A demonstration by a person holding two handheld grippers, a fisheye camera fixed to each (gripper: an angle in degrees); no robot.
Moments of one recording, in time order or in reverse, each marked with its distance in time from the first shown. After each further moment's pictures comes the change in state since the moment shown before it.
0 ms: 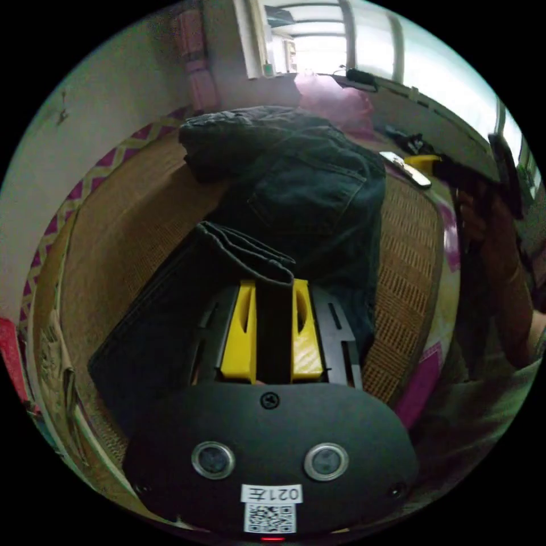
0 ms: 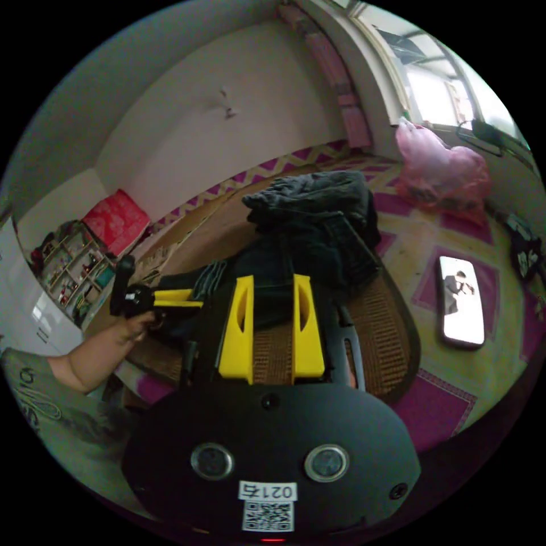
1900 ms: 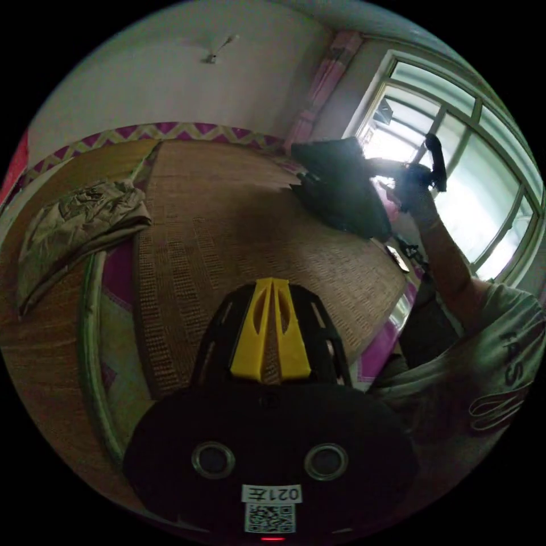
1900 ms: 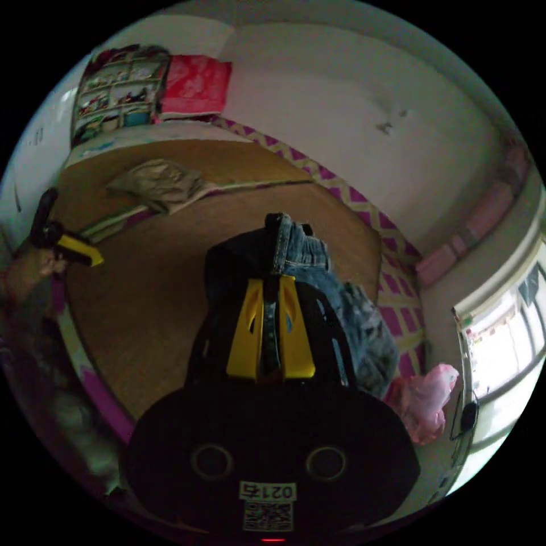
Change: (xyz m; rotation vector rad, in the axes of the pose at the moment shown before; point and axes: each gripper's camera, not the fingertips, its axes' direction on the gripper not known) left arm -0.307 0.216 -0.519 0.304 0.140 -0.470; right arm -0.274 0.316 0.378 -0.189 0.212 -0.862
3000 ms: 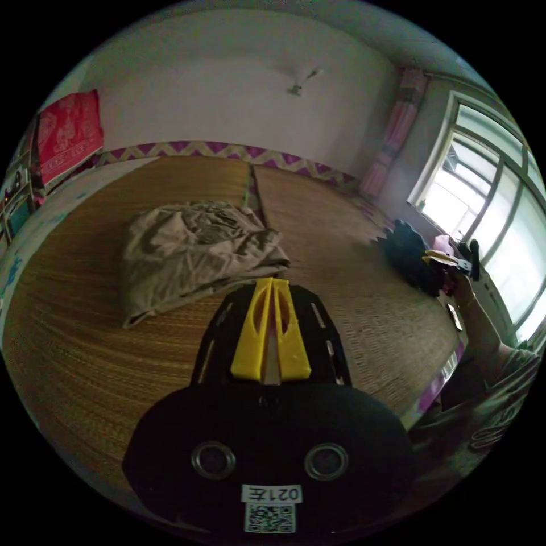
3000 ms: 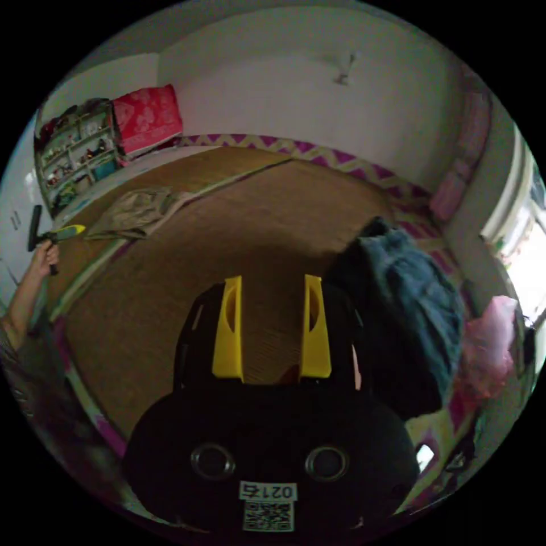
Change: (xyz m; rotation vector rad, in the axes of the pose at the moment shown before) left arm -0.178 -0.141 -0.233 0.136 -0.294 -0.176; right arm 0.159 0.150 0.111 -0.021 -0.134 0.307
